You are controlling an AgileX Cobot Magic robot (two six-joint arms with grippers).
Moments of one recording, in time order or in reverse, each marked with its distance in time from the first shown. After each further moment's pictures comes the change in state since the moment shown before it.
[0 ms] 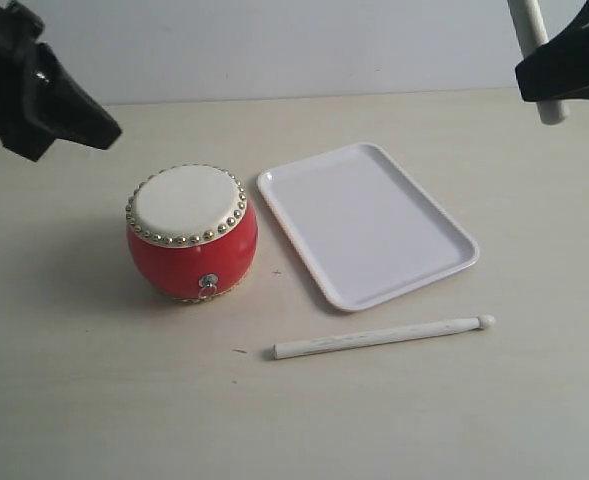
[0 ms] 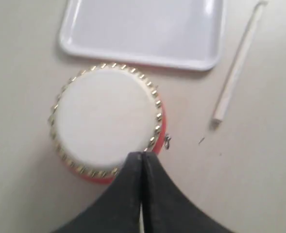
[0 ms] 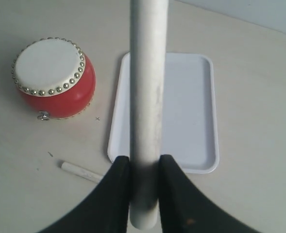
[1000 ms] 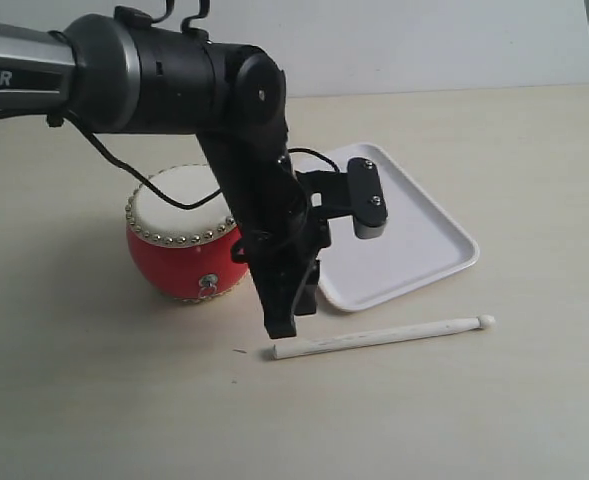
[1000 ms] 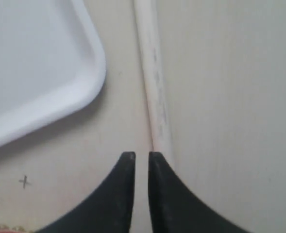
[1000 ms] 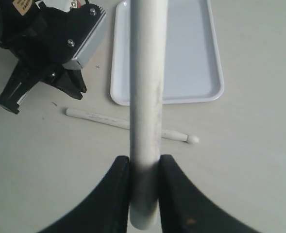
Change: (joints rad) left arm -0.520 0.584 -0.271 0.283 -0.049 -0.066; right arm 0.000 -0.373 0.341 0.000 0.053 0.117
